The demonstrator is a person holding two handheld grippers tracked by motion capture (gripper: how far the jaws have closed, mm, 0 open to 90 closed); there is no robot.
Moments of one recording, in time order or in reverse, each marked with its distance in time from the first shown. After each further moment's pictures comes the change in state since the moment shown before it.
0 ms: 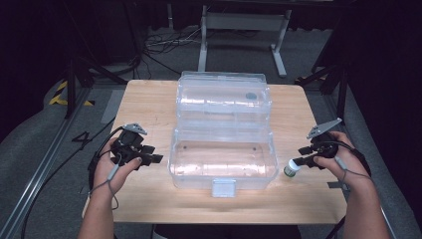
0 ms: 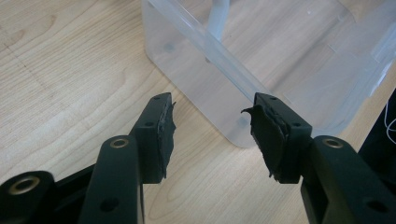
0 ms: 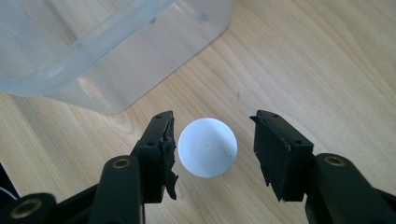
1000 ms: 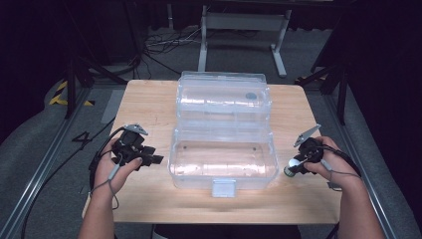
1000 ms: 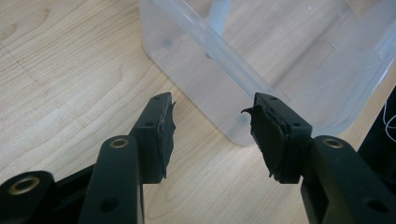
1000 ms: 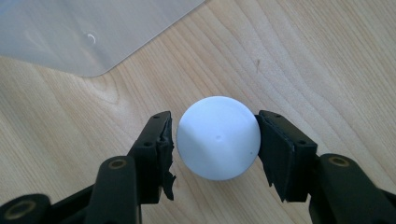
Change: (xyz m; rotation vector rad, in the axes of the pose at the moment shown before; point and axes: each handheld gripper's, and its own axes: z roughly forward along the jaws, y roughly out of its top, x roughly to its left) left arm 0.002 0.000 0.005 0.013 -0.014 -0.008; right arm 0.004 0.002 0.036 0.180 -0.005 -0.074
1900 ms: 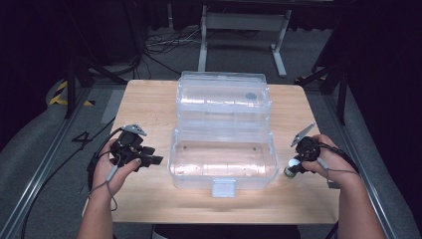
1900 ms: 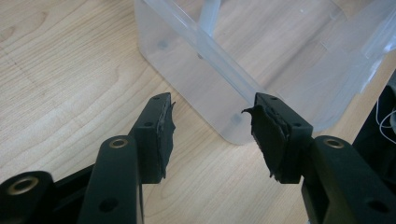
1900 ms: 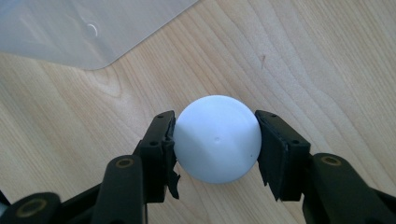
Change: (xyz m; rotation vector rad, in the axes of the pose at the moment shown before) left arm -0.004 -0.002 -0.007 -0.015 -0.006 0.001; right arm 0.003 0.011 -0.002 0.073 0.001 -0.018
